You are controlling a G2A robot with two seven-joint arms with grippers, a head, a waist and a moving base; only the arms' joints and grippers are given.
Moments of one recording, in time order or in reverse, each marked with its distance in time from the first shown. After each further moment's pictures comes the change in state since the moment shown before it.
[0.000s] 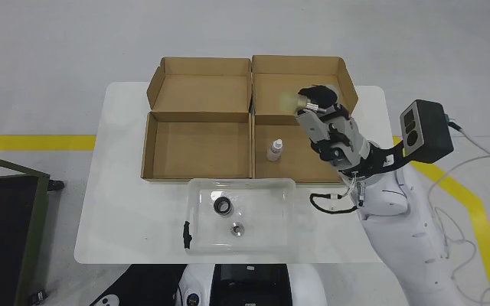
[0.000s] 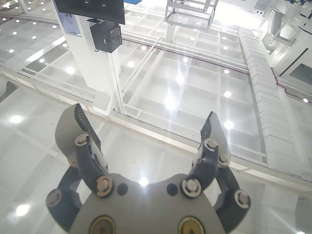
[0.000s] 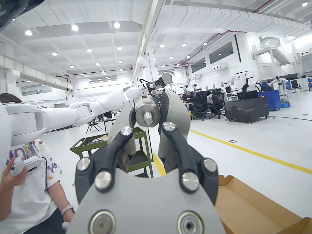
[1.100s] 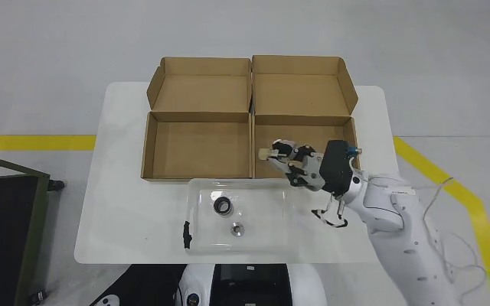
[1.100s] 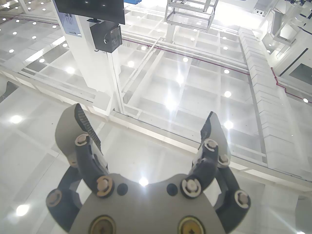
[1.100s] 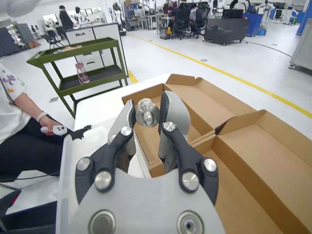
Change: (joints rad) left arm 0.000 0.000 0.000 0.000 0.000 0.000 0.000; right arm -0.198 0.041 0.108 0.046 -0.389 -0.029 0.335
